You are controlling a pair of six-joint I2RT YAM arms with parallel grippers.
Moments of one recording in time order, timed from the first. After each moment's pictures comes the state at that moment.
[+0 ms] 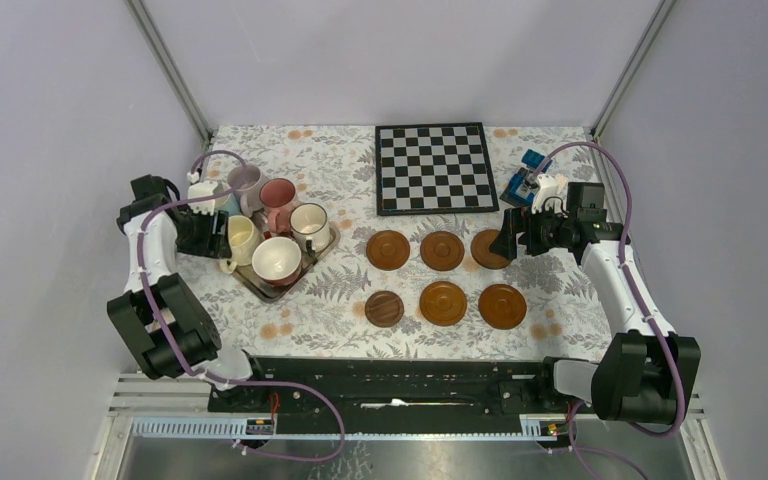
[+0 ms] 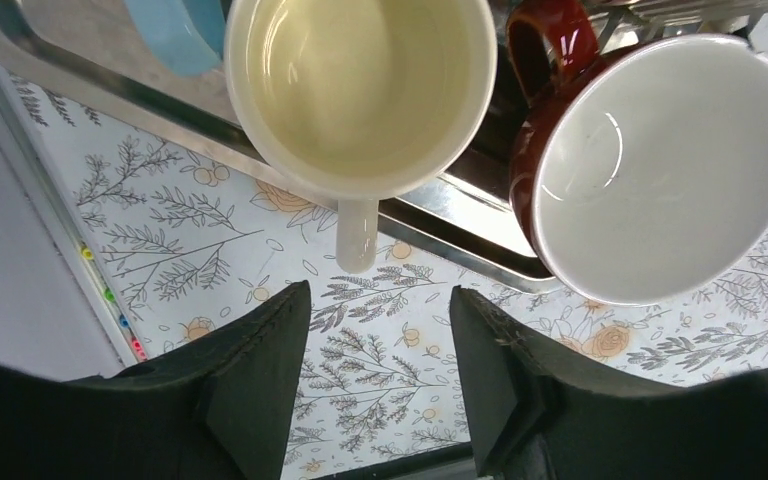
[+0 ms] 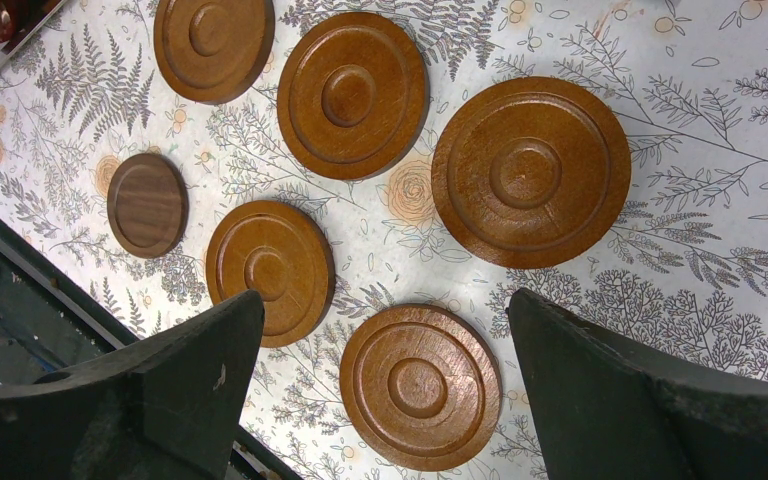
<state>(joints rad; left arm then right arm) 0.48 1.47 1.20 -0.92 0.40 0.60 -0.07 1.23 0.91 -0.59 -0.64 -0.18</state>
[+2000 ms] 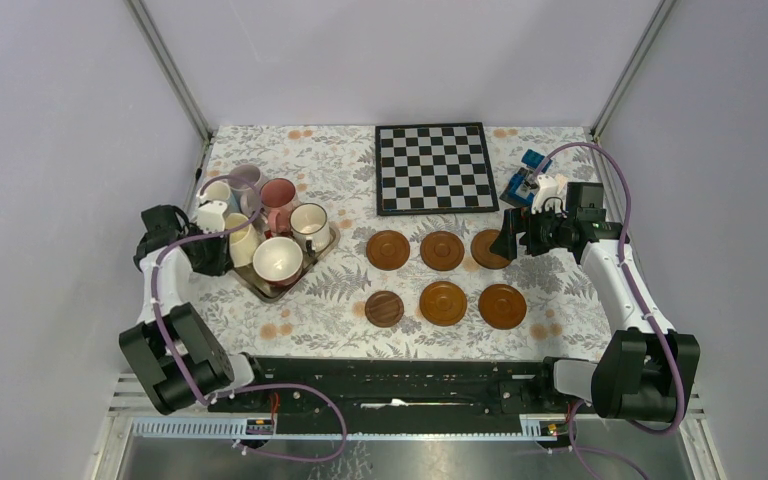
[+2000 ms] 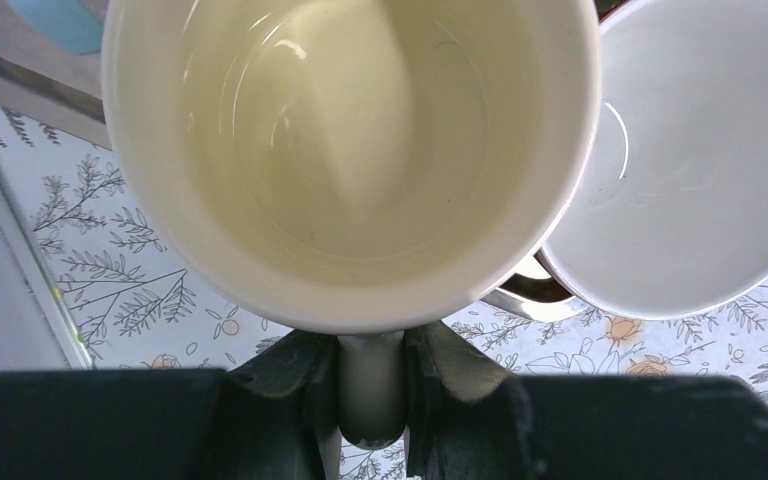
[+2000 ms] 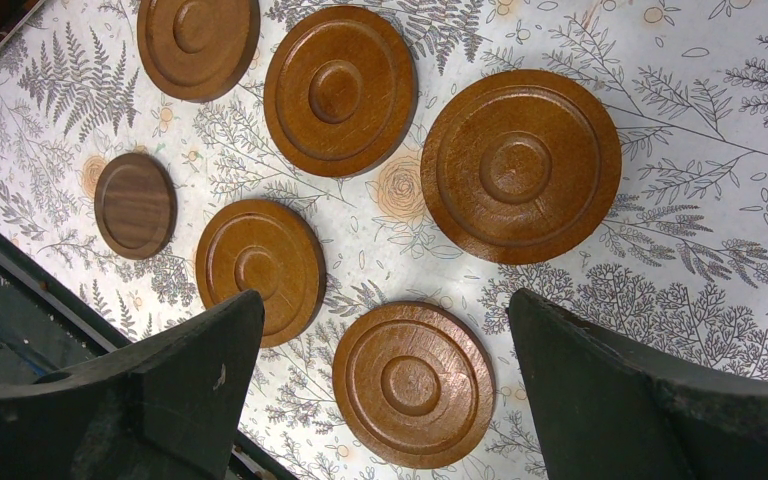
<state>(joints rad) 0.49 1.31 0.87 -0.66 0.47 0.65 -0.07 1.24 0.90 -0.59 -0.62 -0.18</state>
